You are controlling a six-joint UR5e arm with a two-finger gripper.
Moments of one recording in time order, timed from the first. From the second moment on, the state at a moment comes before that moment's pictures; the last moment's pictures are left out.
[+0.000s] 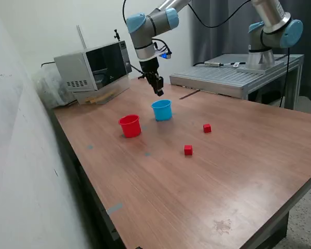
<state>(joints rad) -0.25 -0.96 1.42 -1.90 -1.72 3.03</state>
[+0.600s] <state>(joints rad) -0.27 -0.96 1.45 -1.90 -1.74 3.03</state>
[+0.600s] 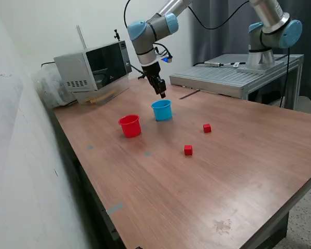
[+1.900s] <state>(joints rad) 0.01 -1.04 1.53 -1.93 -1.43 3.52</state>
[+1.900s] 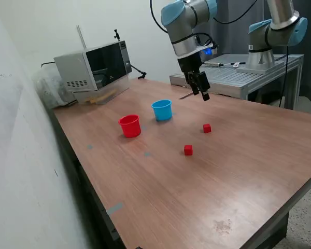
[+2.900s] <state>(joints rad) 0.01 -0.86 1.56 -2.06 -1.40 3.66</state>
